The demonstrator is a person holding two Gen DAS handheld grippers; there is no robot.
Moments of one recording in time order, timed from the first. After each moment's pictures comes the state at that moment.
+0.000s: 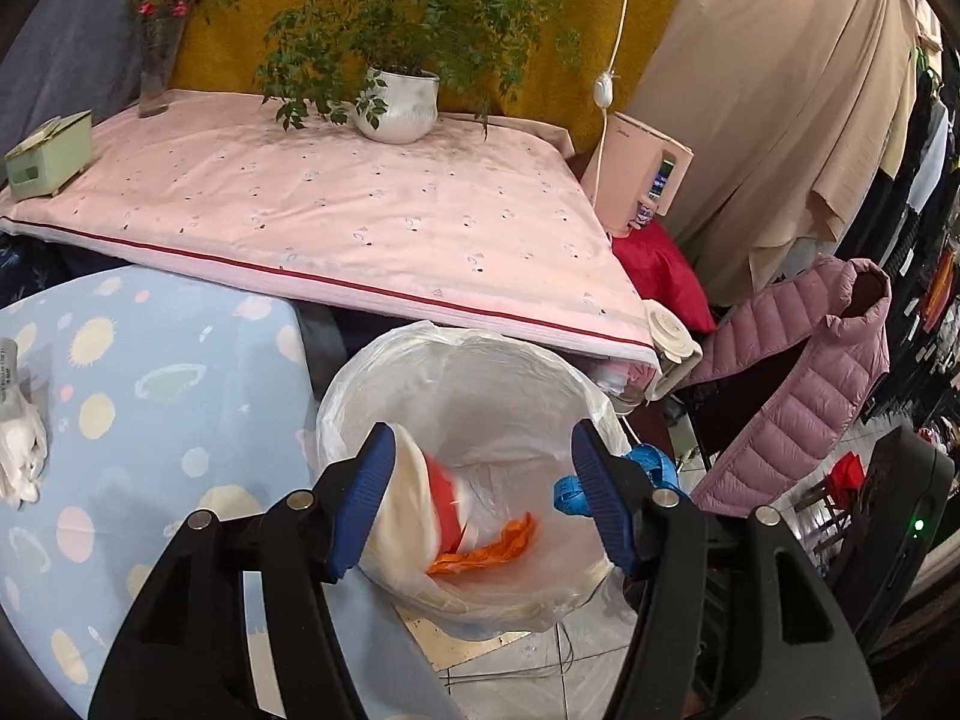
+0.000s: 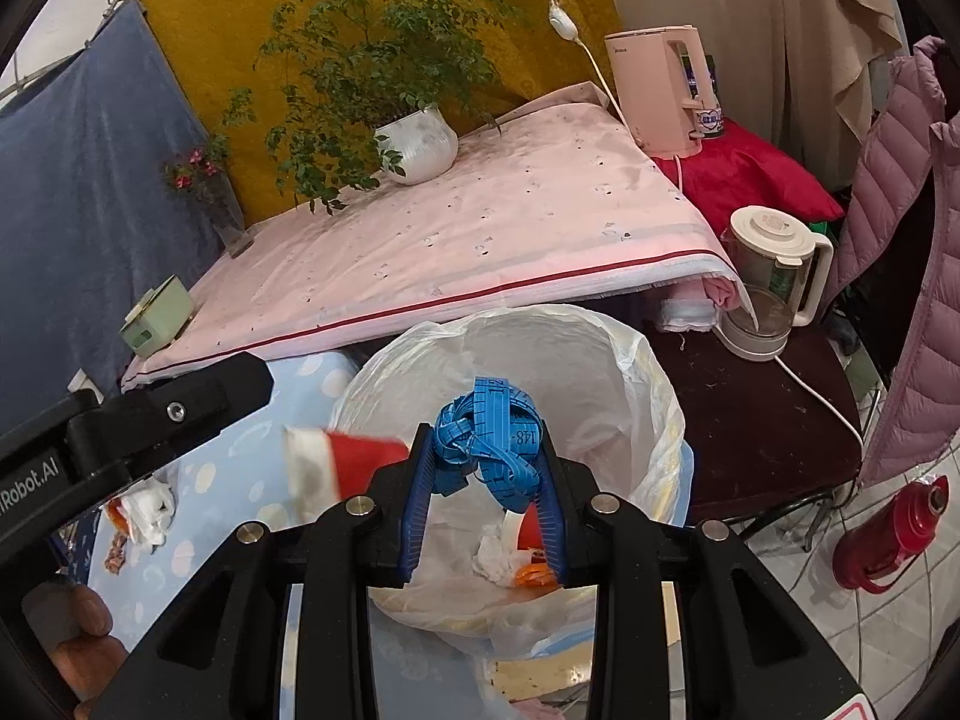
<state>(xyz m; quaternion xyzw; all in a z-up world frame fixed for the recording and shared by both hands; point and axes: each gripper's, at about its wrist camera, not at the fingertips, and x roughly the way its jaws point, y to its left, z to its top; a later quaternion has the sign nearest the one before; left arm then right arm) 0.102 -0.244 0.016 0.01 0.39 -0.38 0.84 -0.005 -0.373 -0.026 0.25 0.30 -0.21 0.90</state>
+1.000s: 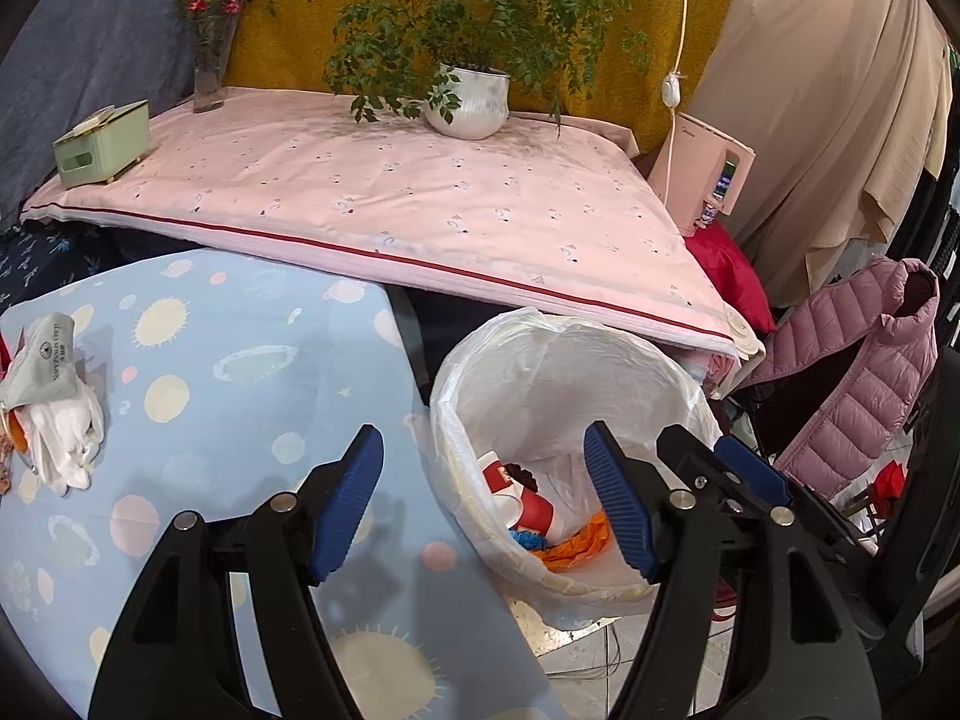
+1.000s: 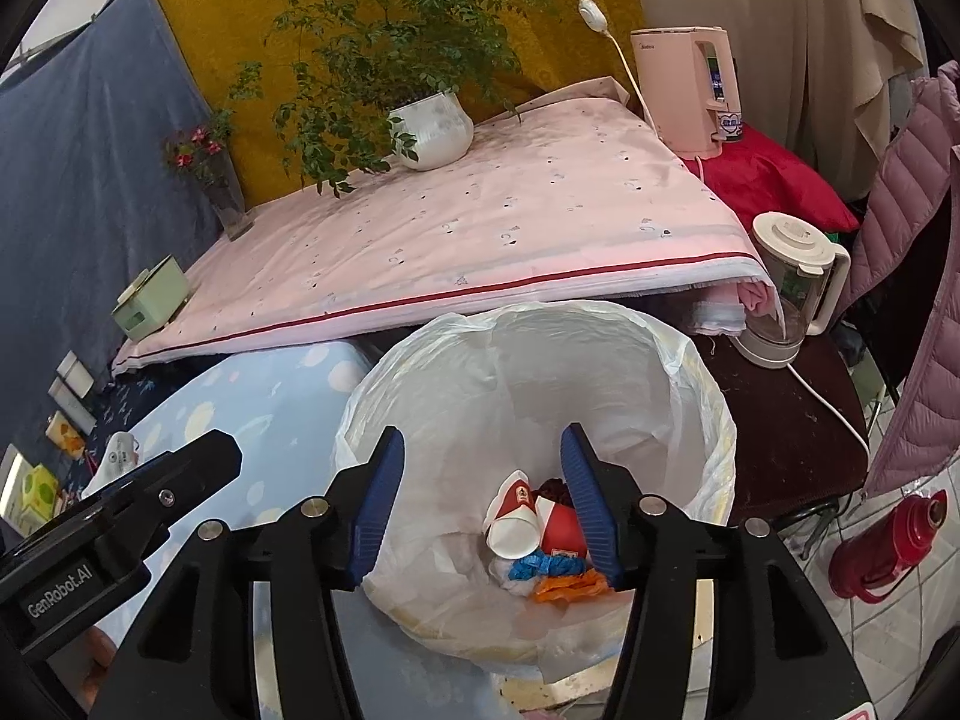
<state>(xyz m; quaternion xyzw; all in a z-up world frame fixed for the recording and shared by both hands) 0.120 -0.201 -0.003 0.02 0.39 -0.32 0.86 0.027 -0.350 -0.029 0.23 0.31 -0.21 0.90</state>
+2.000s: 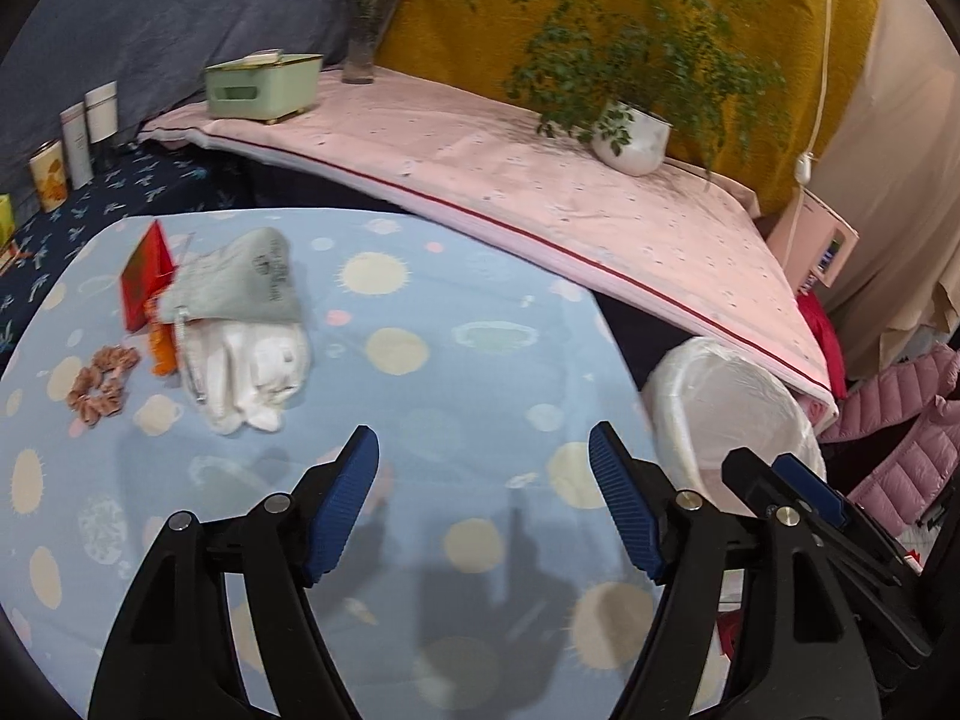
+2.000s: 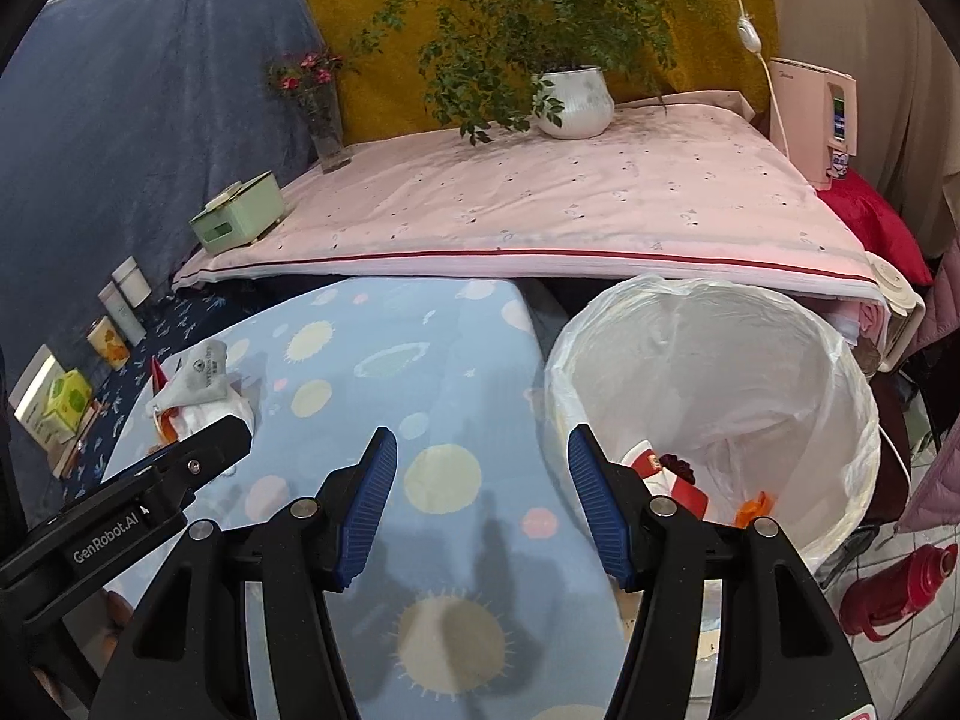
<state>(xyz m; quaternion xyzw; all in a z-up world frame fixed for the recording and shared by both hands) 0.154 -0.045 -0.017 -0.04 0.39 -0.20 0.90 0.073 -0.220 -0.020 0.16 0.34 -0.12 0.92</state>
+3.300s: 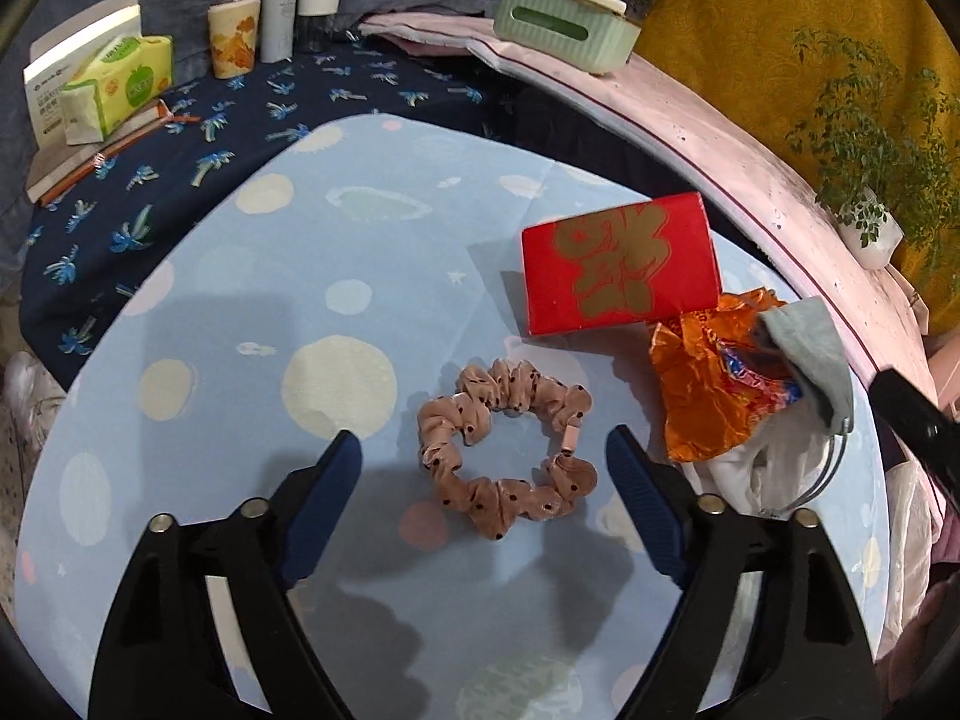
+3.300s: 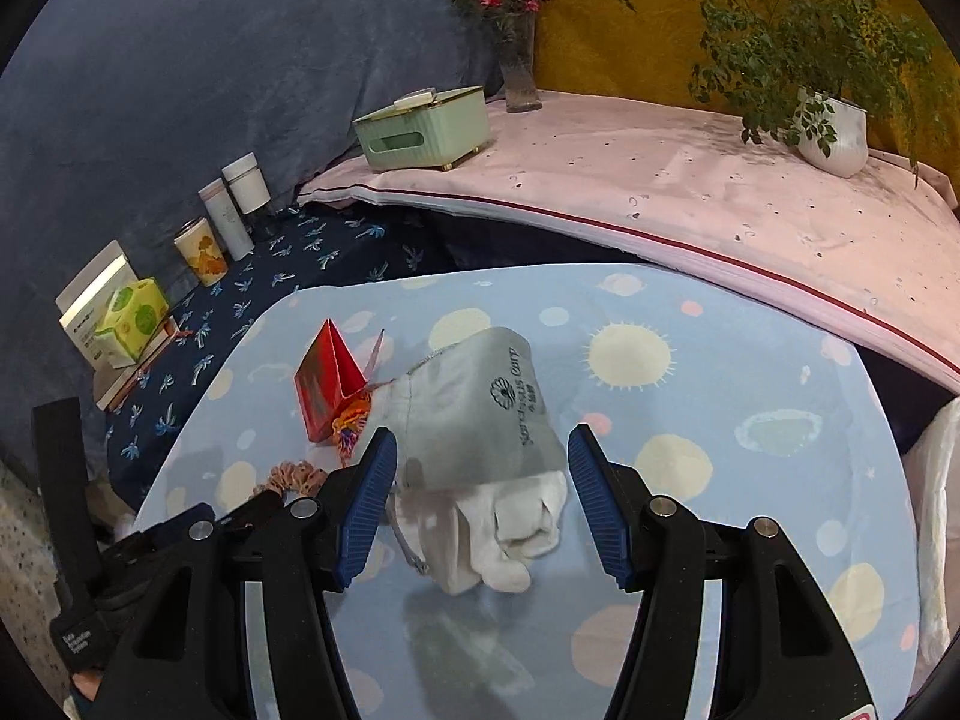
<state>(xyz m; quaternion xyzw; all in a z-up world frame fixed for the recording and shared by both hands) 0.278 0.194 -0.094 -0.11 0.46 -0.04 0.88 0.253 -0.018 -0.029 0.10 0.37 0.02 0.92</state>
